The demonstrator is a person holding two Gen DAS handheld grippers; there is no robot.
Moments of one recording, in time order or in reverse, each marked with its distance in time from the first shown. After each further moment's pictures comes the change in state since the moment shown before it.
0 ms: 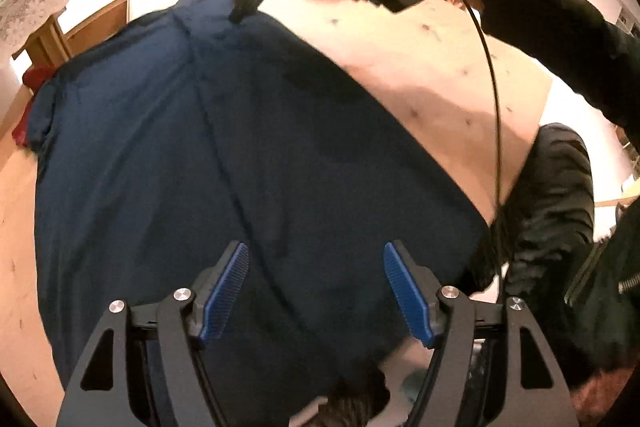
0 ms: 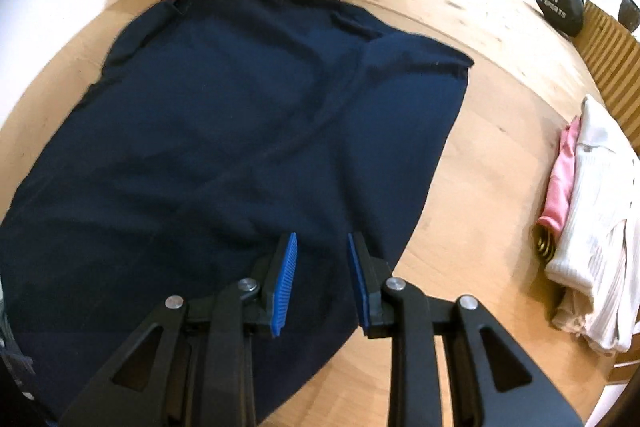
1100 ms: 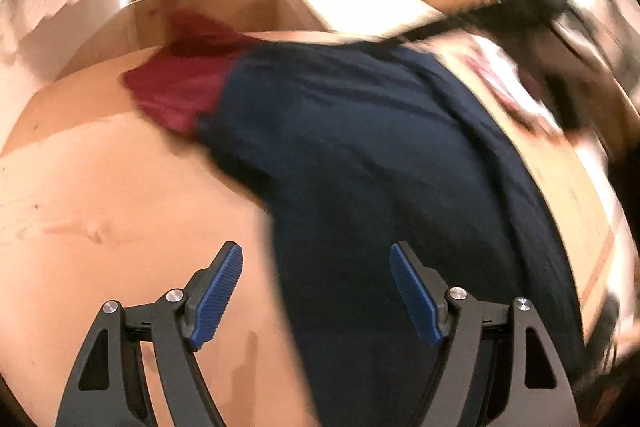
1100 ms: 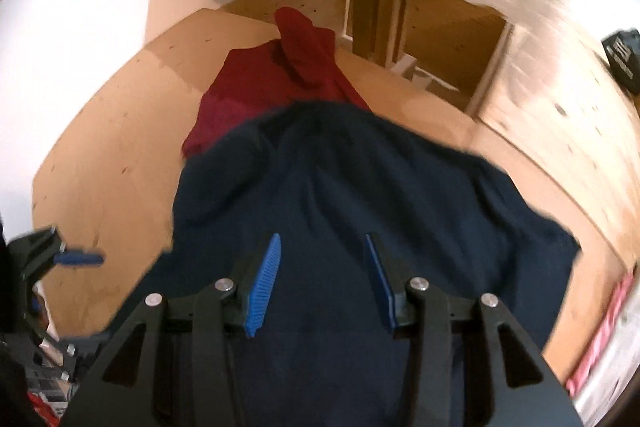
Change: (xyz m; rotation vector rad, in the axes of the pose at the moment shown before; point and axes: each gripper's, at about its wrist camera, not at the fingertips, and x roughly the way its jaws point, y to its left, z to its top) left arm -0.019 0.356 0.038 -0.470 -0.118 0.123; right arm 0.032 0.120 0.223 -0.073 -0.016 0.170
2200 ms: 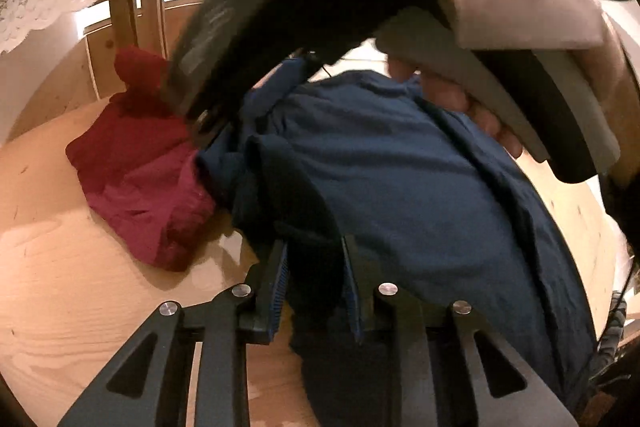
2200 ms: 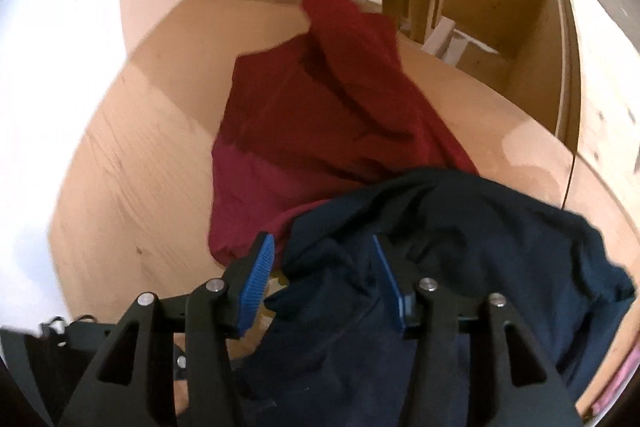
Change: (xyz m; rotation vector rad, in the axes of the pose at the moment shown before) left arm 0.069 -0.009 0.054 0.167 -0.034 -0.136; right arm 0.086 0.042 0.089 0.082 0.195 0.075
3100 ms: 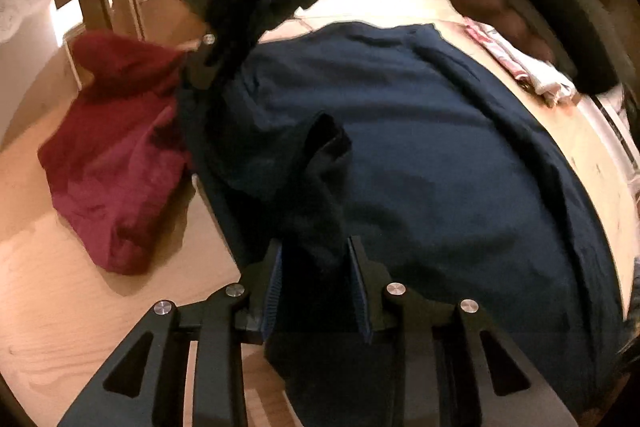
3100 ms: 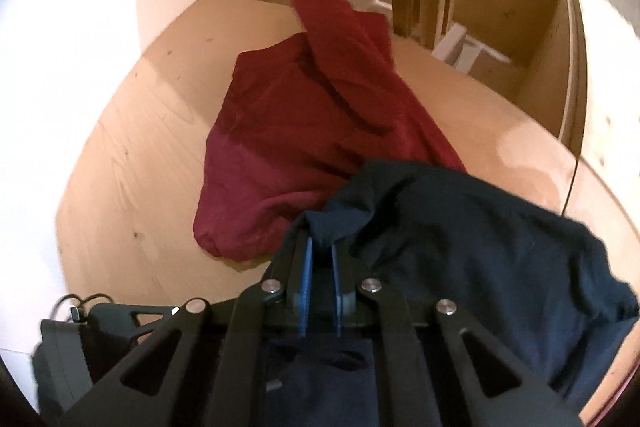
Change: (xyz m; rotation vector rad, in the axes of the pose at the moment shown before) left arm 0.069 -0.023 -0.003 0.106 0.096 0.043; right arm -0.009 -0.052 -0.016 0.014 -0.049 0.110
